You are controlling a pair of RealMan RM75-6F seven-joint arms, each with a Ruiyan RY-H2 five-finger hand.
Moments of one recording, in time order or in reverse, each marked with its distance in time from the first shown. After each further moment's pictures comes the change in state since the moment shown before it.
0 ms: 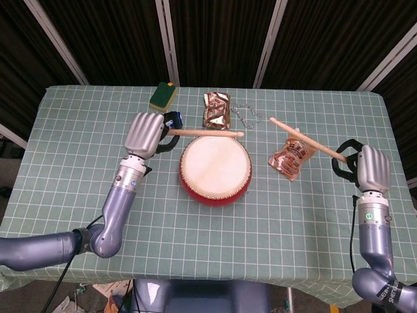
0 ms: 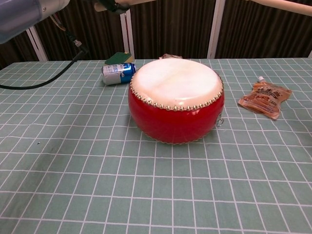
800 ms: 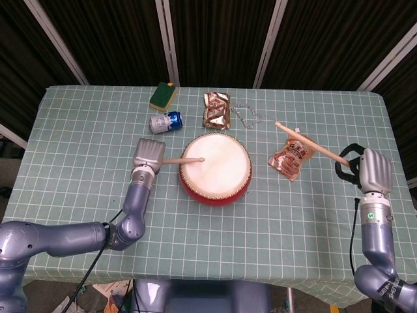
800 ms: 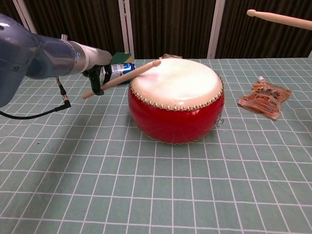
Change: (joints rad) left arm -0.202 -0.098 0.102 0.200 -0.796 -0.147 0.750; right arm -0.010 -0.016 -0.006 0.056 0.027 -0.050 -0.007
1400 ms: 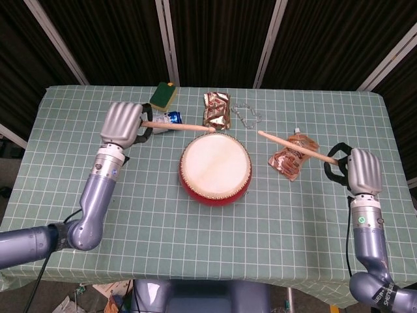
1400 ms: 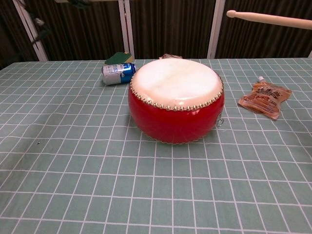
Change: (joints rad) left arm 0.206 0.356 -0.089 -0.345 0.532 0.097 -0.518; right arm 0.004 -0.017 -0.014 -0.066 -0.118 0.054 -0.055
